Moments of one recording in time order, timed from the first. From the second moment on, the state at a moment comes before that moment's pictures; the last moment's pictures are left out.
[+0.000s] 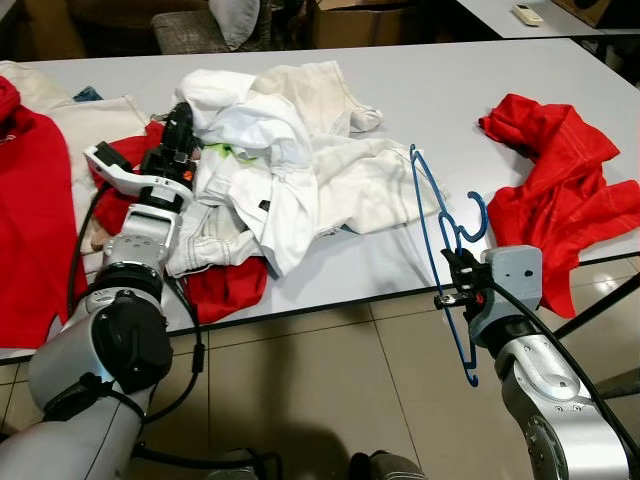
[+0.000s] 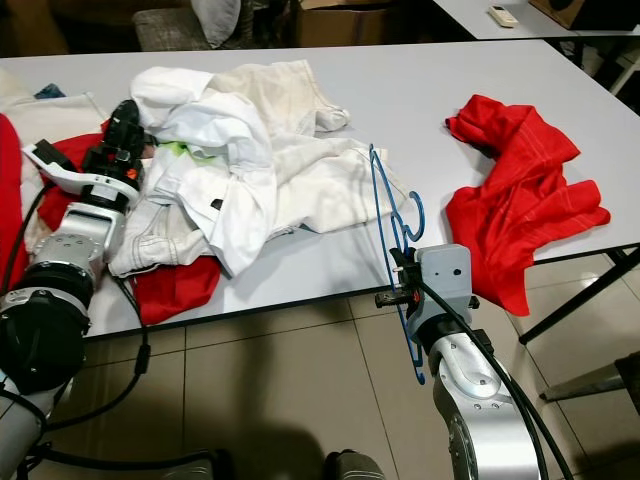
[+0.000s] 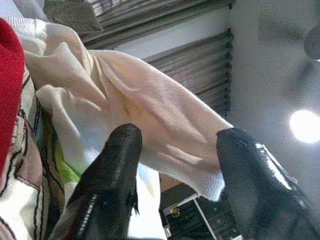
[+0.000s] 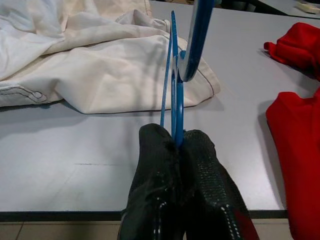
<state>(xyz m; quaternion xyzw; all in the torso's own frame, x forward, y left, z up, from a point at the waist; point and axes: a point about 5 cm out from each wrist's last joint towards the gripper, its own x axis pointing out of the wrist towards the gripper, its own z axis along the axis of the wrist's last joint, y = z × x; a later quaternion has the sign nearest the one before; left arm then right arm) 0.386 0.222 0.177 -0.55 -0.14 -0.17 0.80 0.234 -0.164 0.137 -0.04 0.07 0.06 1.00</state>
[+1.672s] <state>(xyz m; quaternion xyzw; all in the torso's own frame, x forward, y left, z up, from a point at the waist) 0.383 0.221 0.185 -0.03 -0.07 -0.09 0.99 0.245 -0.158 0.133 -0.04 0.05 0.07 1.00</state>
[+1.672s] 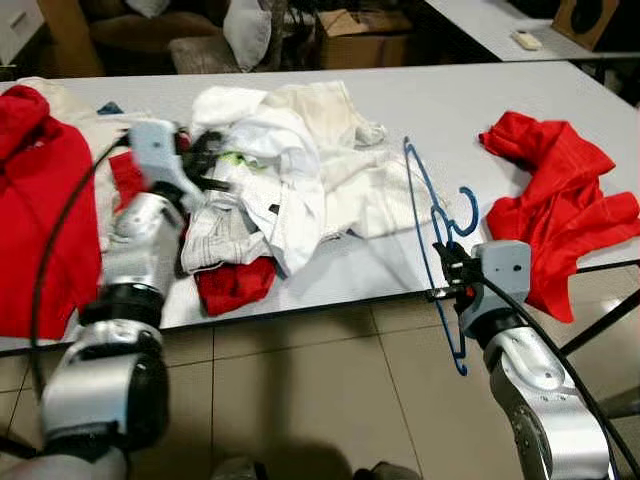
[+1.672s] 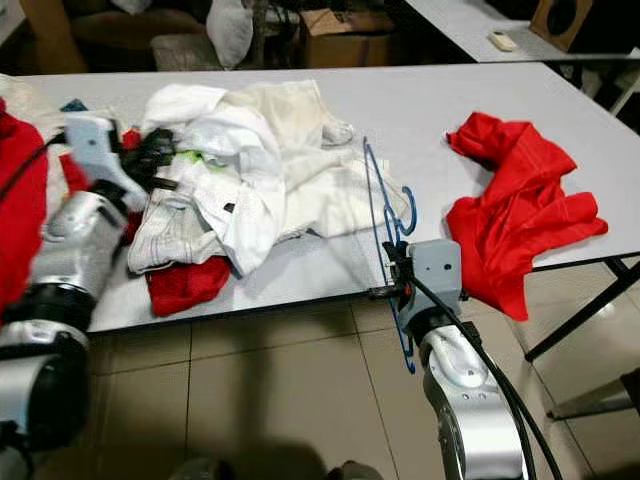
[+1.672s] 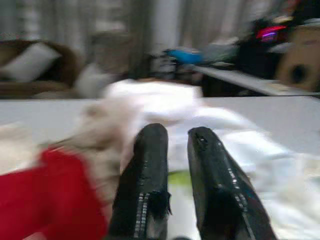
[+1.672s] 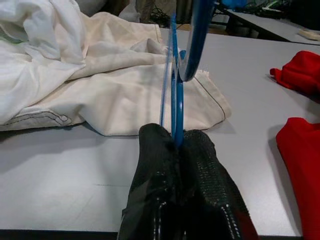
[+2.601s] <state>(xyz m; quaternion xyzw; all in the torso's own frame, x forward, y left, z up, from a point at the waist) 0.399 0.216 0.179 -0.18 -0.02 -0.04 0.98 0.244 -0.158 0.134 -0.04 0.05 0.07 1.00</state>
